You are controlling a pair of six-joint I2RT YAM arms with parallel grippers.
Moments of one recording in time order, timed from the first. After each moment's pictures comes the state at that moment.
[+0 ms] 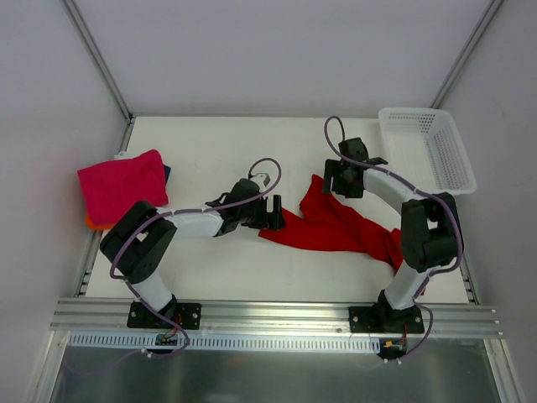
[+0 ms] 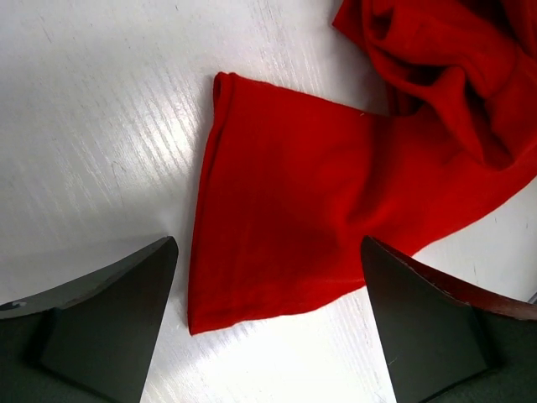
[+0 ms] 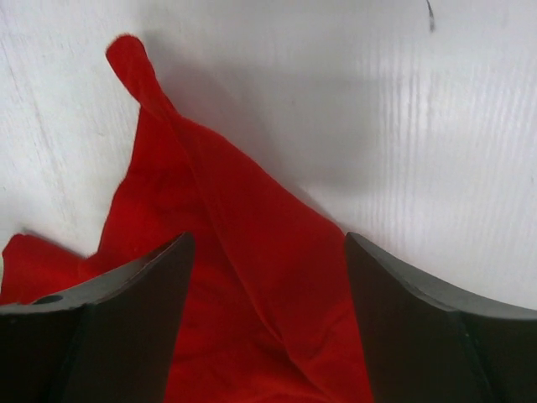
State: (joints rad) left arm -0.70 1.66 0.79 0.13 0.15 -0.57; right arm 0.31 1.71 1.18 -0.52 0.05 0.36
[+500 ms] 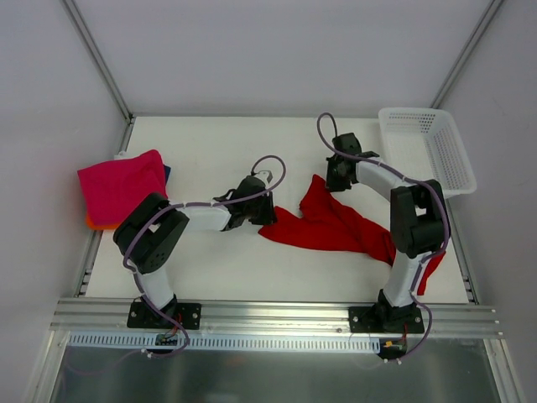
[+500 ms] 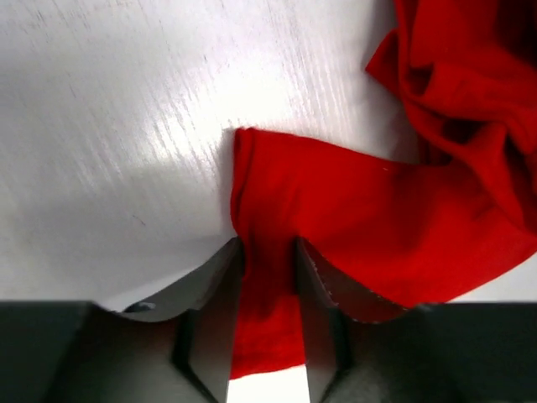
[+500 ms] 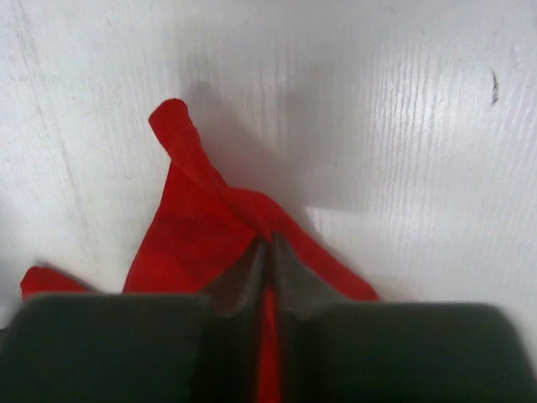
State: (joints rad) left arm -0.70 1.77 0.88 0.13 0.10 -0.57; right arm 0.31 1.88 1.31 -0.49 -0.01 0.35
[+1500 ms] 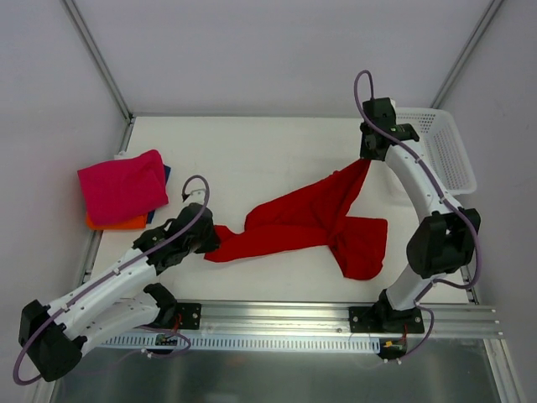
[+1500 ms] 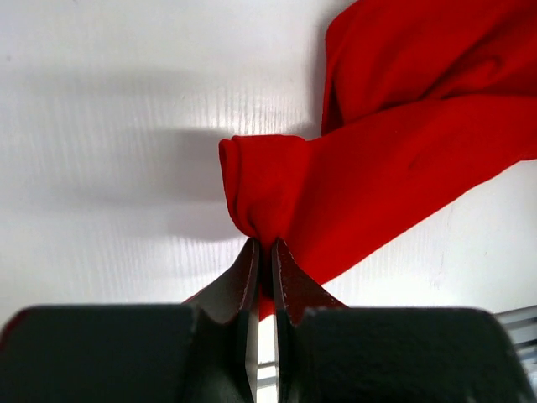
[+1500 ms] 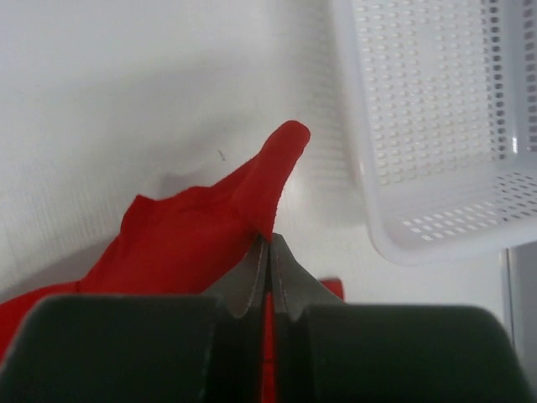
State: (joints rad) left arm -0.71 0.86 0.63 -0.62 -0.23 -0.72; right arm 0.23 1.69 1.60 -0.80 0.37 0.22
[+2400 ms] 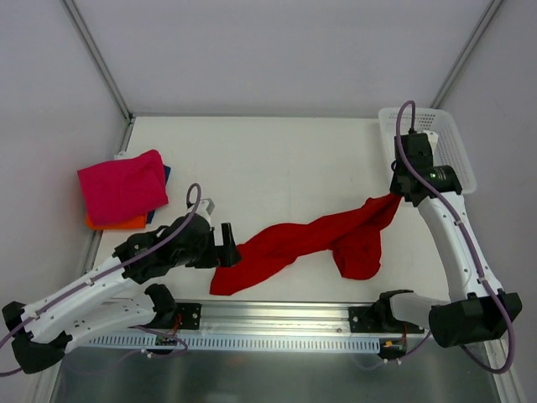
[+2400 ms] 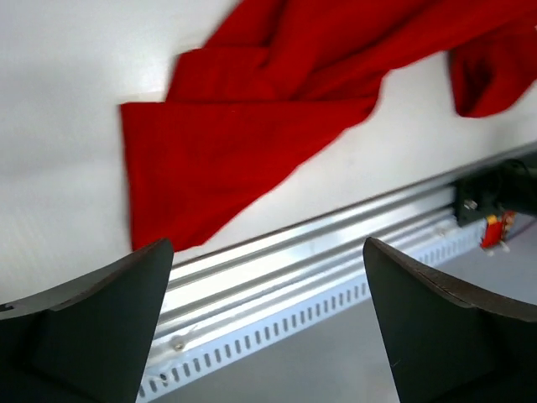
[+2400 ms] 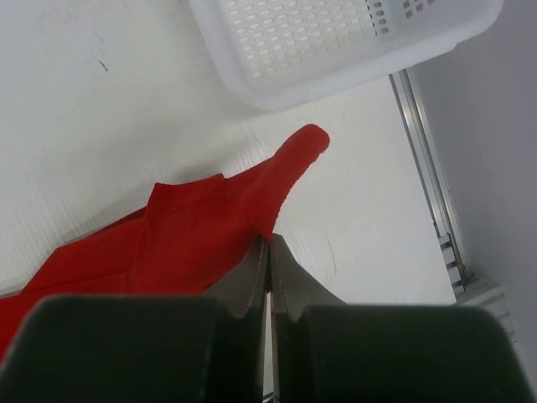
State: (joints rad) left arm -0.90 0.72 0.75 -0.91 -0.12 -0.88; right arm 0.18 1.22 1.31 -1.00 0.49 0.28
